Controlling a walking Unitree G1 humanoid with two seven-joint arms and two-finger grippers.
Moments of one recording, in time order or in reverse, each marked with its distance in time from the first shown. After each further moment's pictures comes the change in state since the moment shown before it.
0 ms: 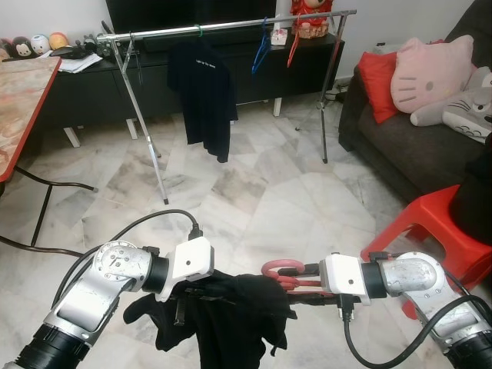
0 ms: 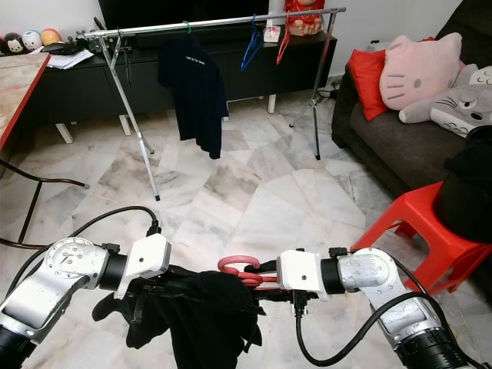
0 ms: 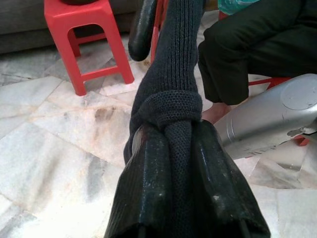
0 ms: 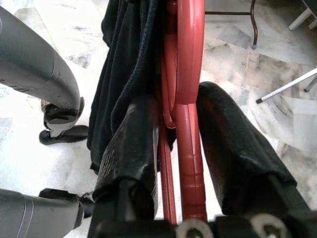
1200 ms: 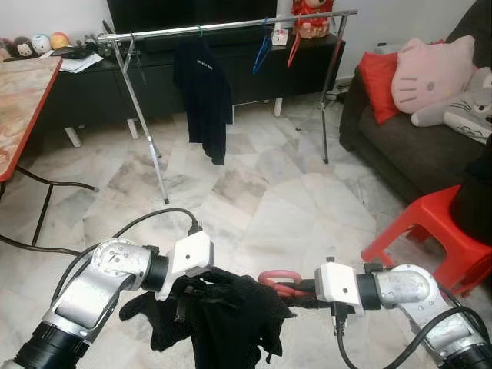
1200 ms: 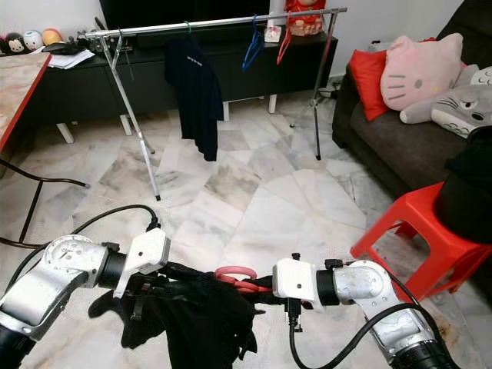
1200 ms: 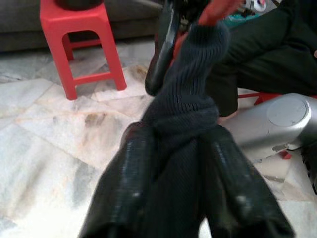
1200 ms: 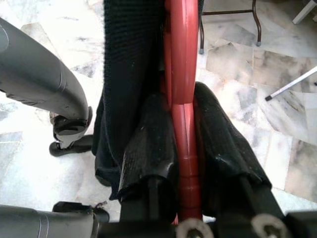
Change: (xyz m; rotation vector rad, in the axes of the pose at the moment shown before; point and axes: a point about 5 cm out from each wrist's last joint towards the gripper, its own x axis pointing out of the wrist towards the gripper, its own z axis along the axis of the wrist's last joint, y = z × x) left arm -0.002 0.003 0.009 -0.062 -0.038 -0.021; right arm 0.013 0.014 -0.007 0.071 -0.026 -0.012
